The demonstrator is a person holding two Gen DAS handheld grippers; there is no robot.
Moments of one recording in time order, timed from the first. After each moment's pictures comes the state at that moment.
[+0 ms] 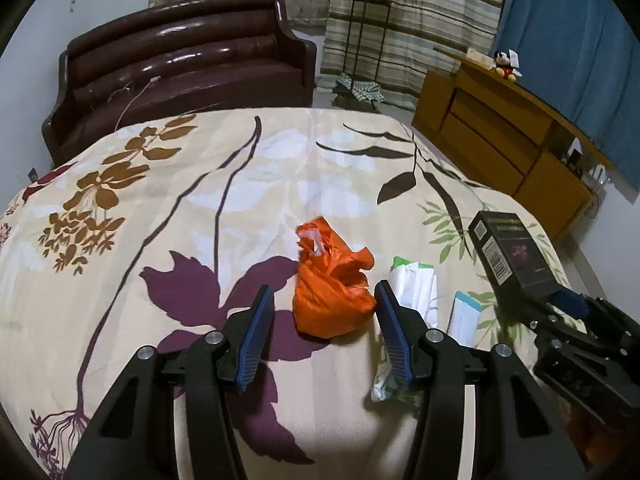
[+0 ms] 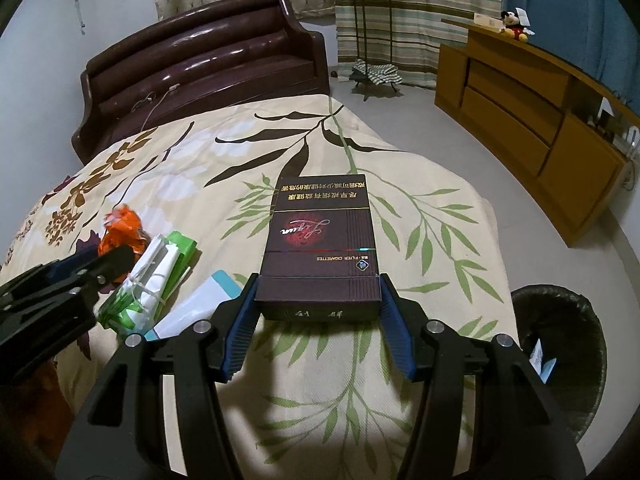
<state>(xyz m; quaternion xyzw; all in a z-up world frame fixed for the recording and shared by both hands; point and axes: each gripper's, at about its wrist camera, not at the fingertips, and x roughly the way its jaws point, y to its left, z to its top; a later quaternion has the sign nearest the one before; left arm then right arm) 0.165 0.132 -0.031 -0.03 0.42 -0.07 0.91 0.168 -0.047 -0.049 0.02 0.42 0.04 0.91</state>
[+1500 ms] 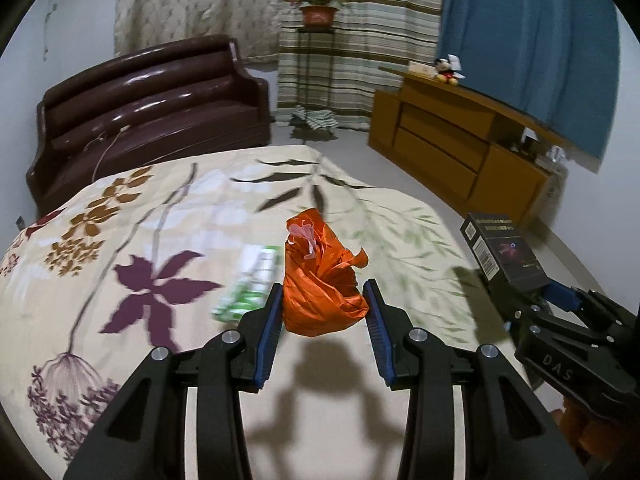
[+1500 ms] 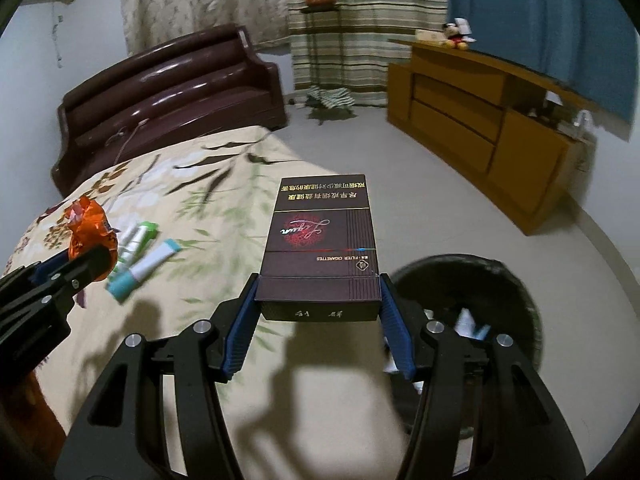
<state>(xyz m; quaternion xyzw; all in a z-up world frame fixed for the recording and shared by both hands) 0.076 0.038 0.015 0.01 0.36 -0.13 0.93 0.067 -0.133 -0.014 0.04 0.37 -0.04 0.93</state>
